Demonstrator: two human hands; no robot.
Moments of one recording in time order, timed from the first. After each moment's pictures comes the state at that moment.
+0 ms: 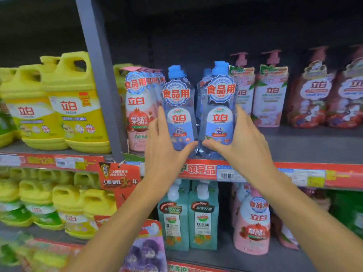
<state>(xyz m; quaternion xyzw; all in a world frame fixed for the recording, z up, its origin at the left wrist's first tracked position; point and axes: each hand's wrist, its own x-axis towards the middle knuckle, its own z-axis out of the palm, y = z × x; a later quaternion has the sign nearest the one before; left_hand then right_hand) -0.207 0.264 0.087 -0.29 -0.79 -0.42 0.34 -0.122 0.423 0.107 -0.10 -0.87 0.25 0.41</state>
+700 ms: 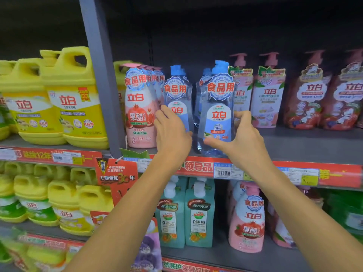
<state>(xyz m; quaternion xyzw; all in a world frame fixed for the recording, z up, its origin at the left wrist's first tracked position) -0.228 0.308 0.117 -0.17 -0.88 -0.33 0.29 -0.119 0.431 0.110 -0.10 -0.85 0.35 0.38</state>
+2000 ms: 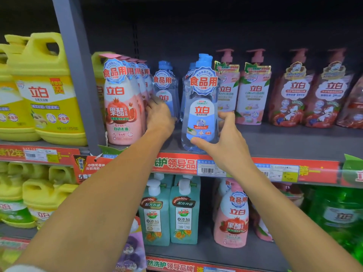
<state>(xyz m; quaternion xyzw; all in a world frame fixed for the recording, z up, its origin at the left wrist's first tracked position) -0.311 0.346 0.127 -0.17 -0.91 -0.28 0.27 -0.127 0.443 0.093 -0.07 -0.85 0.35 0.38</state>
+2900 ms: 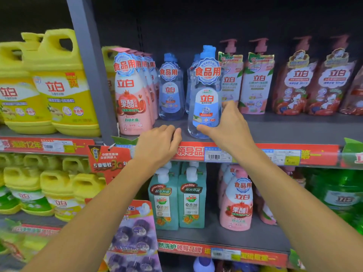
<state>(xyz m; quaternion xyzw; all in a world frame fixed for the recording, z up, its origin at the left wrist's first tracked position) -0.237 0.268 0.061 -0.35 -0.83 -0.13 0.40 -0.133 0.434 0.103 -0.13 -0.87 0.29 0.38</state>
